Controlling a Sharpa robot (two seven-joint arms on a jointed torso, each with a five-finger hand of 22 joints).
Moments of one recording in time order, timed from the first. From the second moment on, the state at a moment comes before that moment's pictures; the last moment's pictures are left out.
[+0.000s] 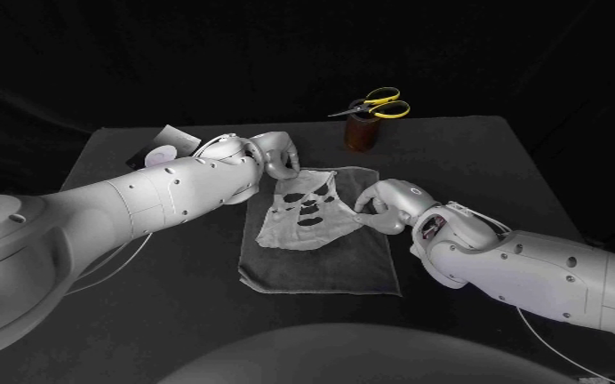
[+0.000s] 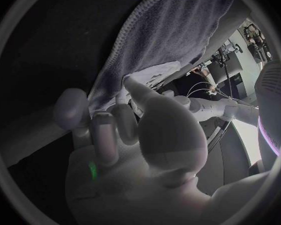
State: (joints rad) left arm 1.12 -0.47 -0.09 1.00 -1.29 -0.20 -0.11; left_hand 1.43 -0.18 0.58 0.05 0.05 1.01 0.09 0.50 0.31 1.22 0.02 1.40 1.04 1.47 -0.04 1.56 1.31 0.07 1.46 0.06 1.43 1.31; right arm 0.96 -0.78 -0.14 1.52 -1.50 -0.53 -0.20; right_hand 1.20 -0.07 0.43 -0.14 0.05 1.05 0.09 0.26 0.46 1.45 0.02 1.31 1.31 1.47 -0.04 1.54 1.31 0.10 1.37 0.07 1.00 1.31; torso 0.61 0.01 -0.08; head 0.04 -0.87
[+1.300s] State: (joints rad) left arm 1.12 -0.48 -0.09 0.96 -1.33 -0.19 -0.12; left_hand 1.42 -0.19 0.61 0.06 0.05 1.02 0.09 0.52 0.31 1.25 0.00 1.40 1.07 1.47 -0.05 1.57 1.31 0.05 1.46 0.05 1.44 1.31; right arm 0.94 -0.80 -0.13 1.54 -1.60 -0.53 -0.24; right_hand 1.18 -0.11 0.46 -0.14 0.05 1.09 0.06 0.31 0.47 1.47 -0.01 1.34 1.31 1.47 -0.06 1.54 1.31 0.10 1.38 0.04 1.00 1.31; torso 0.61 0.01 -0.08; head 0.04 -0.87
